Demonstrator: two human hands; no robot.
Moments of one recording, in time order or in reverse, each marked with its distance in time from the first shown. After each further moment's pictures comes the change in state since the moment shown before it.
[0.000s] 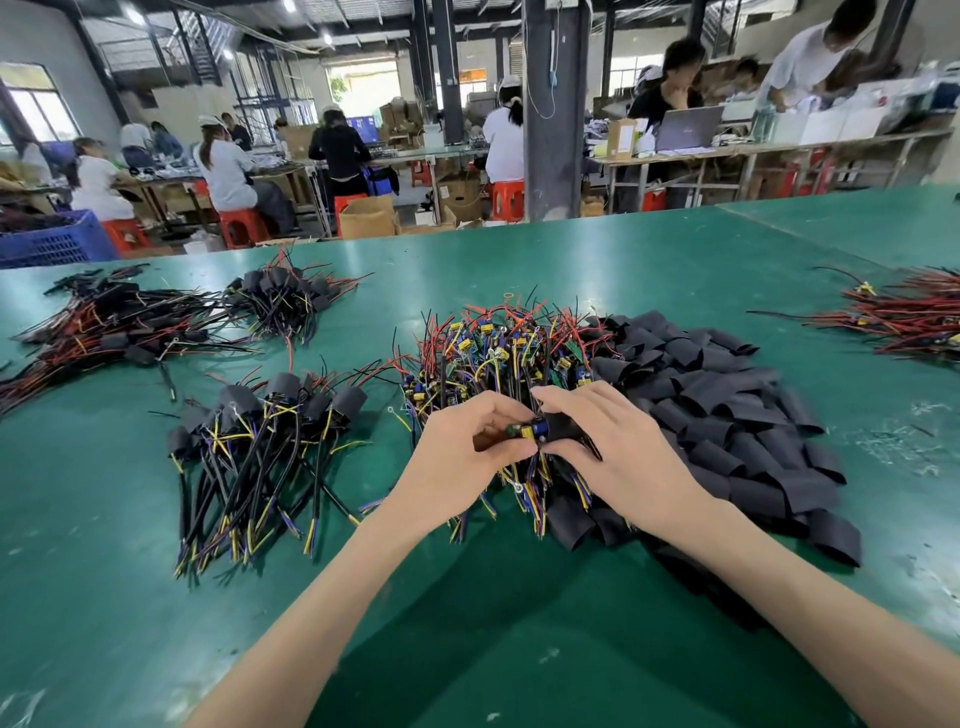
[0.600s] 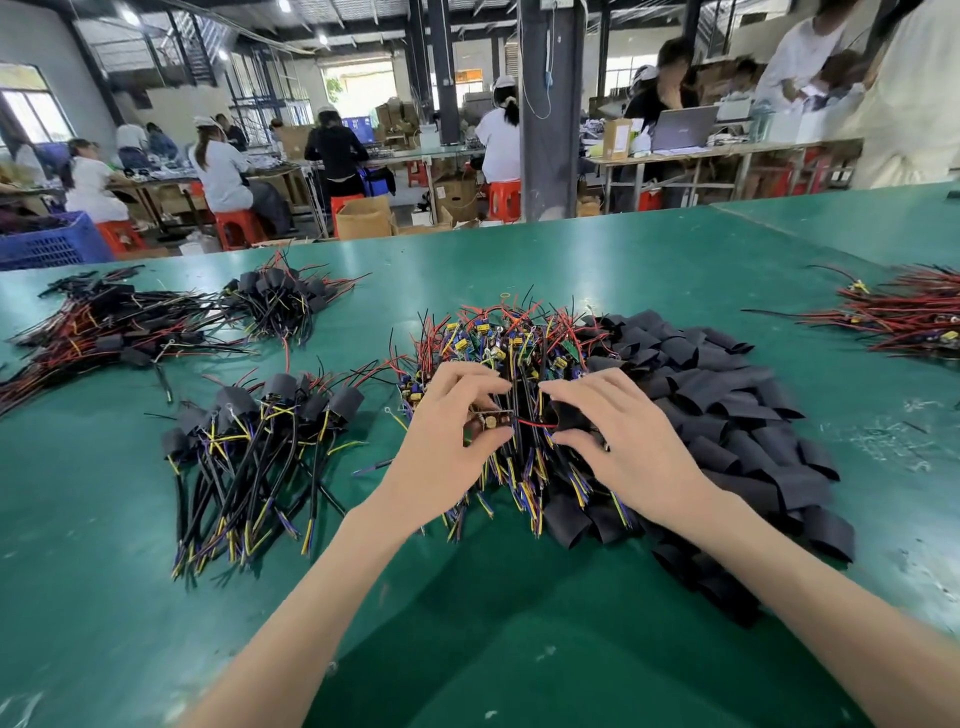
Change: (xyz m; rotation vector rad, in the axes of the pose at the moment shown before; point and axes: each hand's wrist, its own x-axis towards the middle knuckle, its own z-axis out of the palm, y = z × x) left_hand 0.001 0.002 -0.009 0.314 0.122 0.264; right_hand 0.001 0.013 -0.002 -0.090 0.034 0.002
